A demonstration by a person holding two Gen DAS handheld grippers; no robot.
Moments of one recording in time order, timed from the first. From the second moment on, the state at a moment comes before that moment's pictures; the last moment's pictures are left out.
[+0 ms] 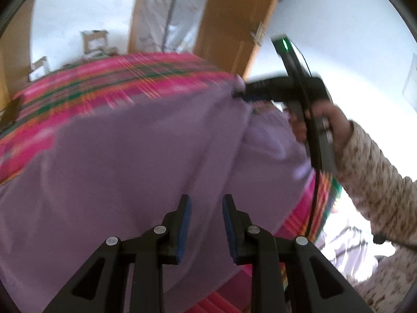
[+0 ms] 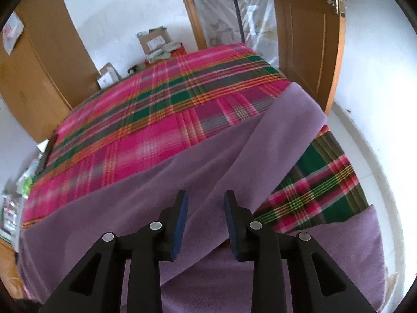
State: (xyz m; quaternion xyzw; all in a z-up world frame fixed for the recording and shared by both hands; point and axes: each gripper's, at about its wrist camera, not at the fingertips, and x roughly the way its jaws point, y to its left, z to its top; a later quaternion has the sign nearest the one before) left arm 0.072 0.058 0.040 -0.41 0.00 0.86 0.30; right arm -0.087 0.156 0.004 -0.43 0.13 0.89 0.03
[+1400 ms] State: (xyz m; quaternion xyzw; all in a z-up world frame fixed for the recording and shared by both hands) left arm 0.069 0.095 0.023 -0.43 0.04 0.83 0.35; right arm -0.039 0.201 -0.005 -0.41 0.18 0.89 0.05
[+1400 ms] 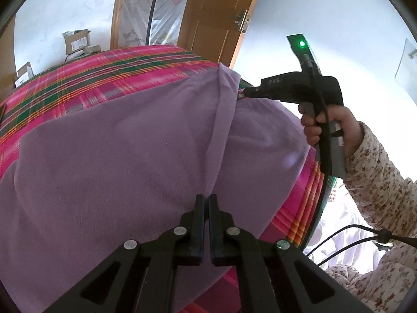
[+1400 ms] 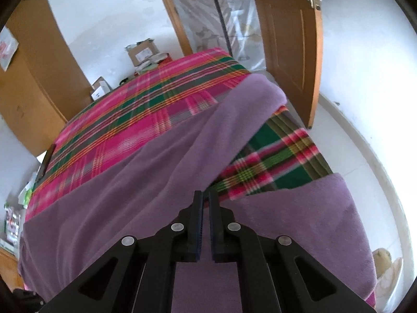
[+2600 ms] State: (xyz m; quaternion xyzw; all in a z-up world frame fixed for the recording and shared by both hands) left arm 0.069 0.097 0.021 -0.44 0.03 0.83 0.34; right arm -0.092 0.183 0.001 -0.42 0.08 0.90 0.08
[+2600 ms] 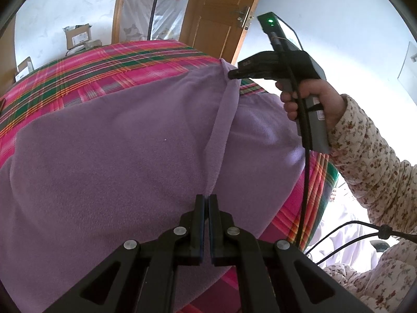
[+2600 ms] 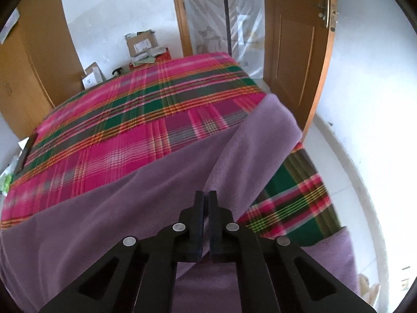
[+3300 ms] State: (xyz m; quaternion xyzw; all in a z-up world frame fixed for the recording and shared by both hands) left arm 0.069 0.104 0.017 -0.45 0.06 0.84 0.31; right arm -0.029 0.232 -0.012 -0.41 0.17 0.89 0.09
